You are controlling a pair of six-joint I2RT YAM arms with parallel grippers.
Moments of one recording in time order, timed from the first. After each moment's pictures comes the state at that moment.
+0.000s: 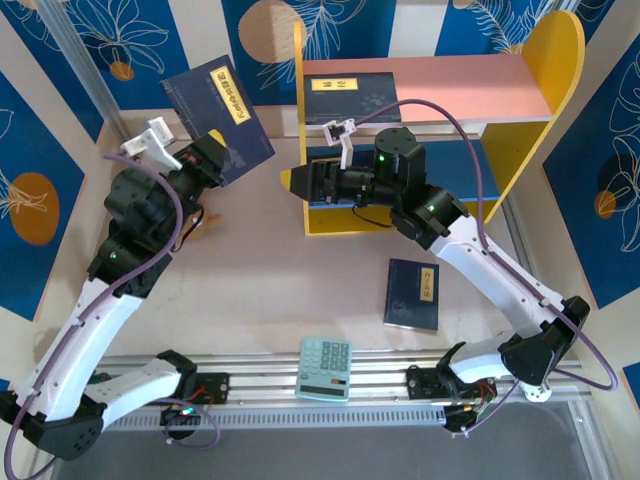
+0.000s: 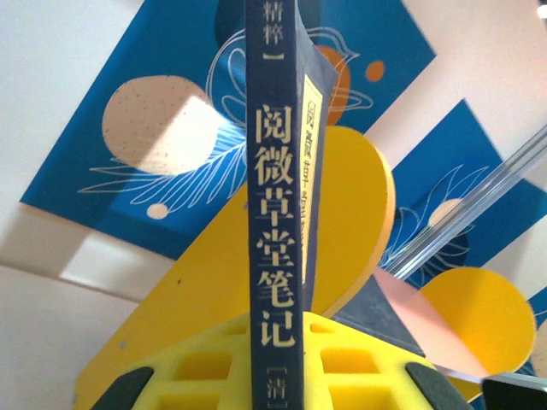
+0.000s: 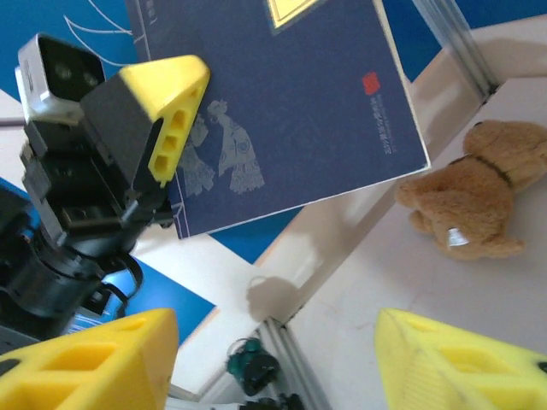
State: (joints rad) left arm -0.53 0.97 1.26 -0.15 -0.18 -0.71; right arm 0.72 1.37 1.52 -0.26 -0.56 0.70
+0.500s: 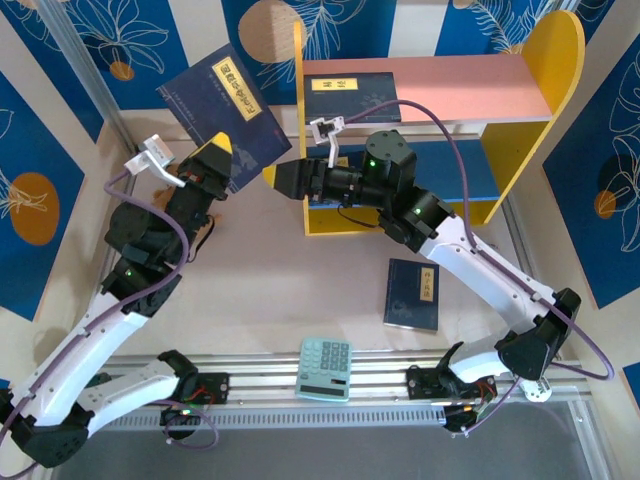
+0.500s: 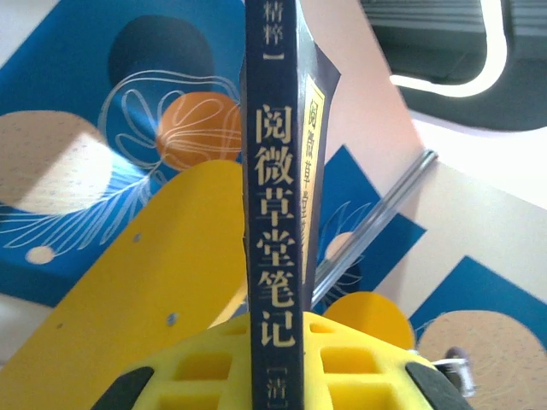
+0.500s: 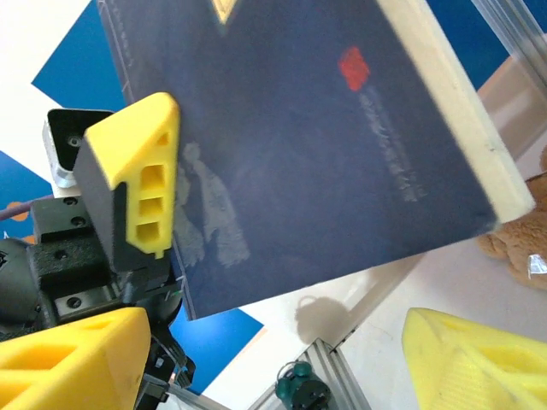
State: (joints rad) left arm -0.67 0.90 1.11 0.20 -0.21 -0.70; right arm 0.78 1.40 1.51 -0.10 -0.54 0.82
